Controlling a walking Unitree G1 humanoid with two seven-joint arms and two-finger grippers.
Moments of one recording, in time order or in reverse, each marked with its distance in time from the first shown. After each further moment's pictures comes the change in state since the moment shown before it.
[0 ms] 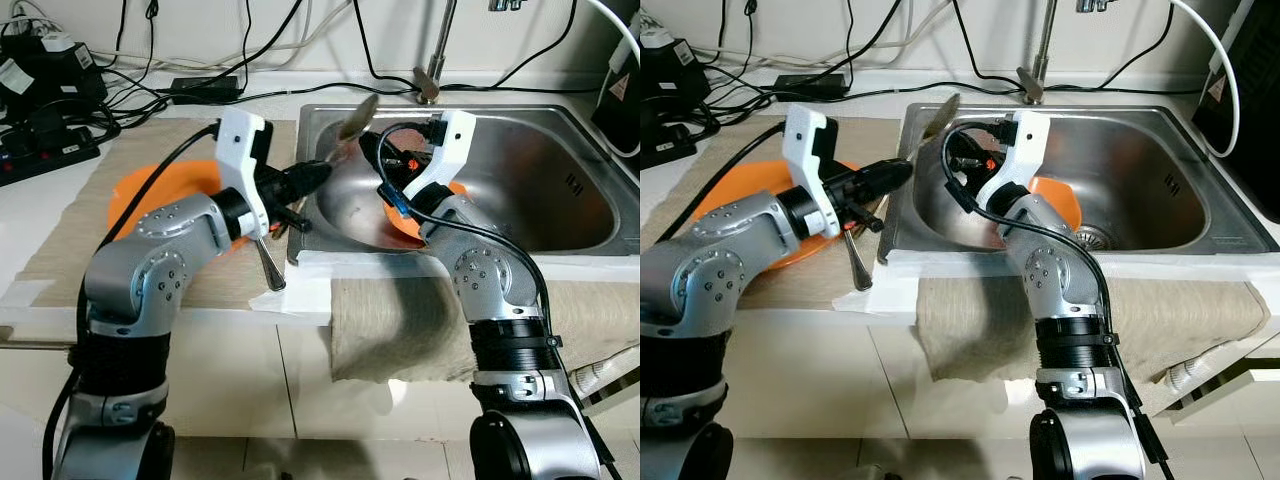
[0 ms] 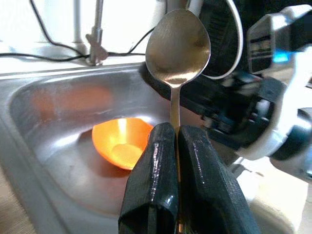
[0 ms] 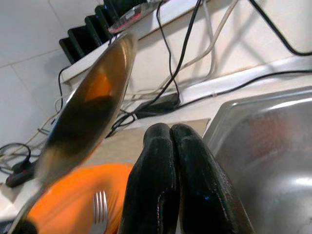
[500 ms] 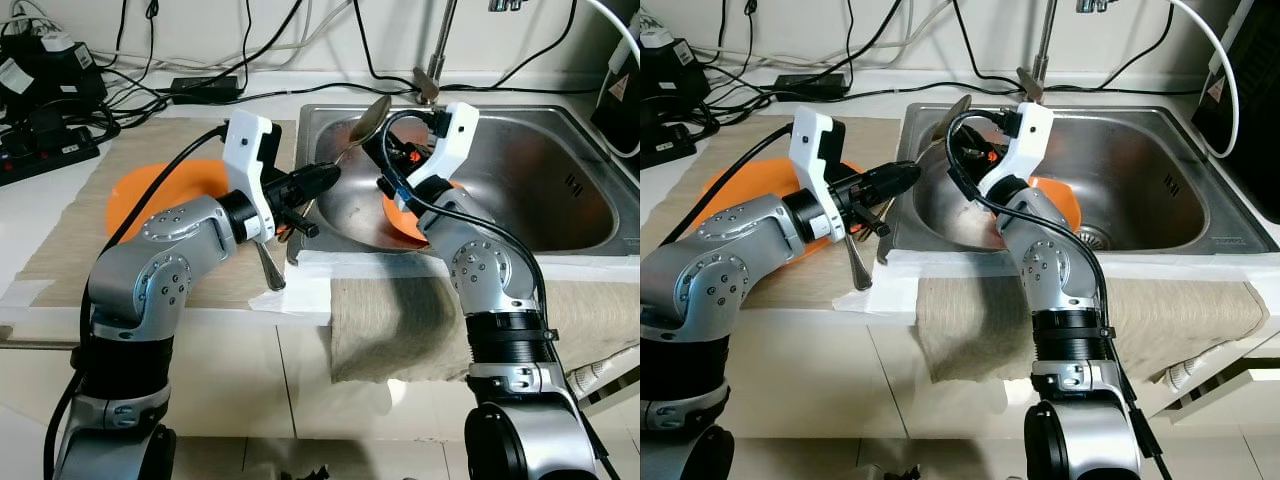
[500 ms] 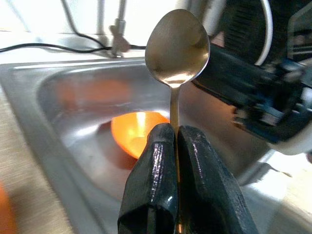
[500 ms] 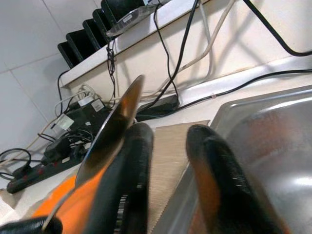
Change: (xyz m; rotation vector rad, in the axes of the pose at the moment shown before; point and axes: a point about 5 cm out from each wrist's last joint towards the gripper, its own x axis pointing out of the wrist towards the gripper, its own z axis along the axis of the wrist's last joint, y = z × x) left arm -0.001 0.017 -0.006 -0.004 0.026 0.102; right arm 0.001 0.000 -0.001 0.011 0.003 -0.006
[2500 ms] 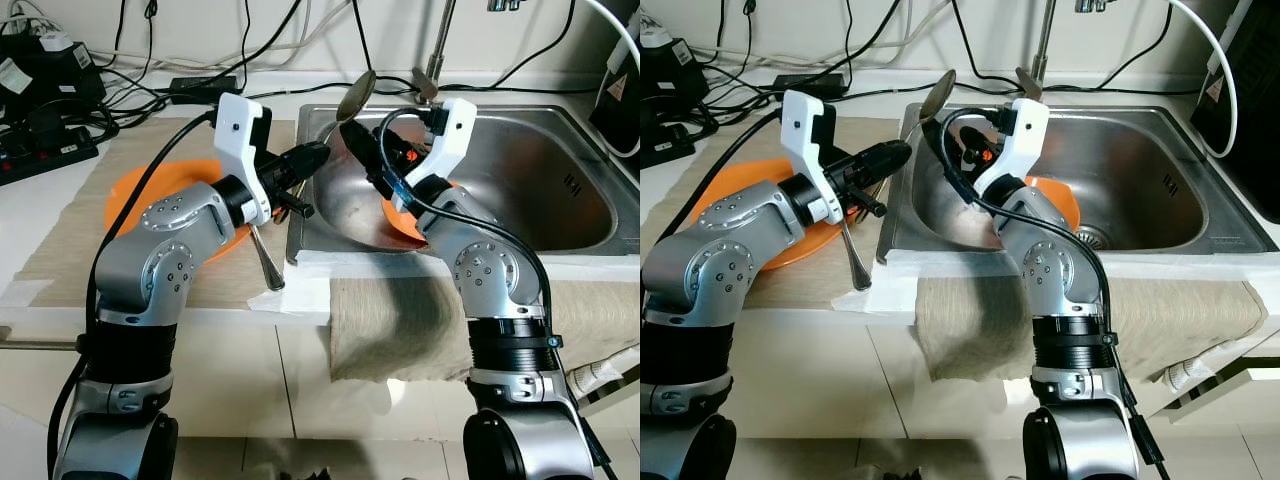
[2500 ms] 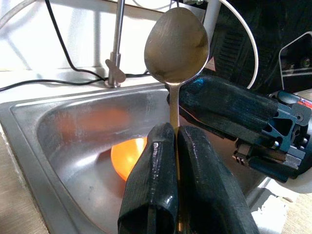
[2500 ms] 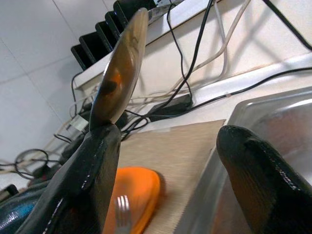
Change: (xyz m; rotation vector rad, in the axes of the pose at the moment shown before) left arm 0.006 -0.006 0.014 0.054 -0.099 -0.039; right arm -0.002 0.017 0.004 0.058 -0.001 0.038
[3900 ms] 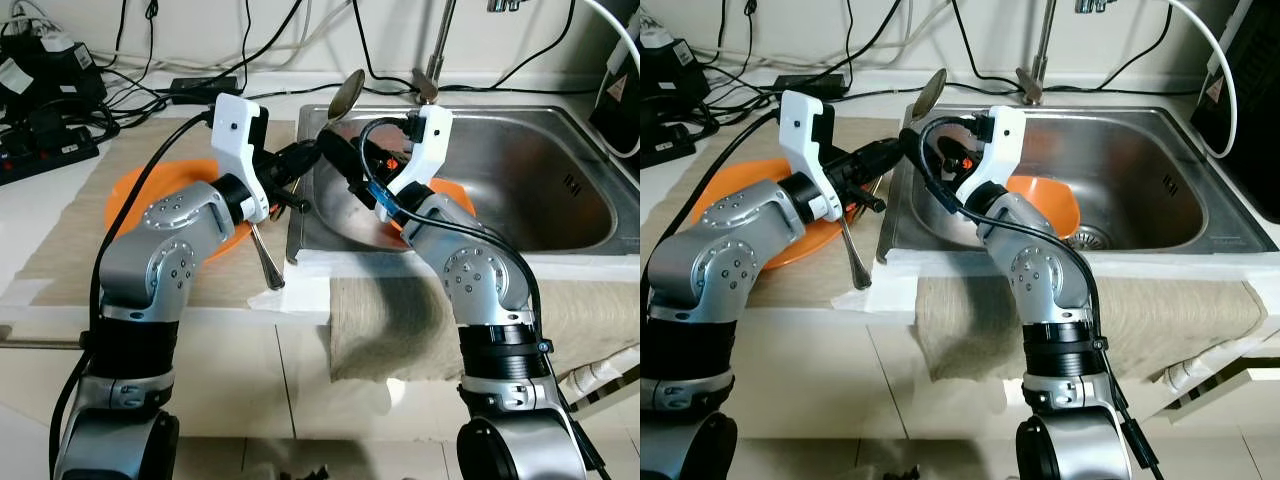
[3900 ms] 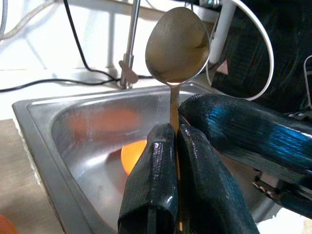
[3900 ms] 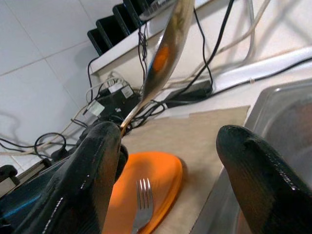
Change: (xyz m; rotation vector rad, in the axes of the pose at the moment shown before) left arm 0.001 0.007 0.000 -0.010 -0.015 0.050; right arm 0.001 0.014 -0.010 -0.015 0.052 0.055
